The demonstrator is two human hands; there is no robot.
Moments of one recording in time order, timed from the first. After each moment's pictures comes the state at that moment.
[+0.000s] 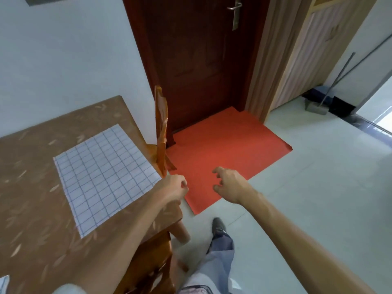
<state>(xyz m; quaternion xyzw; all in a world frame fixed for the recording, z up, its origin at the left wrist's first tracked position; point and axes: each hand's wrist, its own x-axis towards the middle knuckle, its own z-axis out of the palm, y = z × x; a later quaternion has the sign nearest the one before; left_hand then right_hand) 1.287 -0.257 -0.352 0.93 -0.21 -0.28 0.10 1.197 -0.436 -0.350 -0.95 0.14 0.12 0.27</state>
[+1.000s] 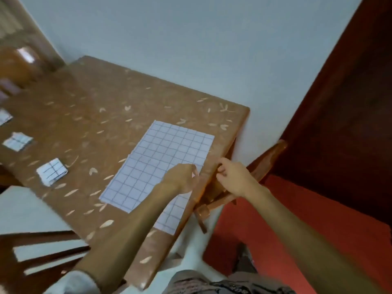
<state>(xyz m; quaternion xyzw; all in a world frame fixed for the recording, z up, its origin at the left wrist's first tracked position) 1.542 -0.247 -0.336 0.92 0.25 -0.18 0.24 1.644 -0.405 -0.348 -0.87 -0.34 0.24 0.25</state>
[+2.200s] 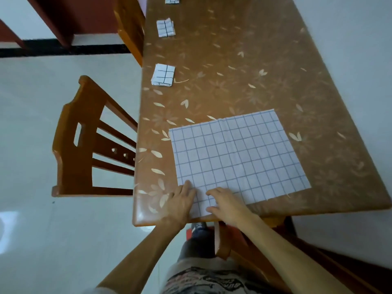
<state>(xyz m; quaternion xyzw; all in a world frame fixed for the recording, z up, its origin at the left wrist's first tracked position) 1.429 -0.263 -0.492 0.79 0.57 -0.14 0.20 1.612 -0.256 -0.460 -0.58 -0.73 0.36 -0.05</state>
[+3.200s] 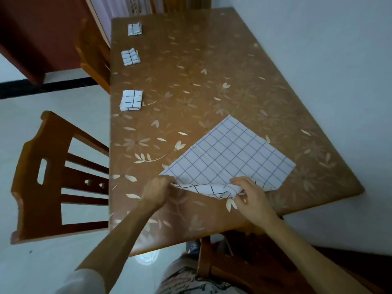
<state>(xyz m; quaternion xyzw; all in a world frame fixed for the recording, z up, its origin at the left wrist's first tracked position) 1.438 -0.162 -0.472 0.78 0.59 -0.01 0.22 1.732 -0.255 -0.443 -0.65 -0.66 0.27 0.27</state>
